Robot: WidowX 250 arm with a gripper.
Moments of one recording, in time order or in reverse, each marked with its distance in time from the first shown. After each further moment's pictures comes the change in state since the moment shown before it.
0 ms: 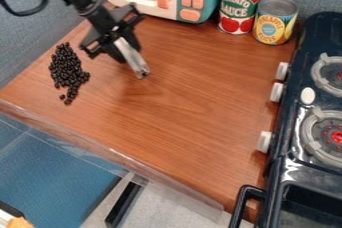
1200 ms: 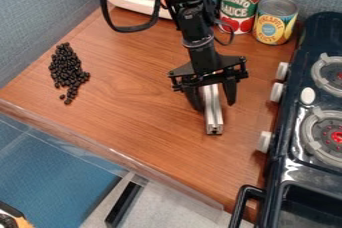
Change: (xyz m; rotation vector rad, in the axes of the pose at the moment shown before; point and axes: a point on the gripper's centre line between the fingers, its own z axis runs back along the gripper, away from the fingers) arm -0.132 -0.061 -0.045 0.147 0.278 -0.467
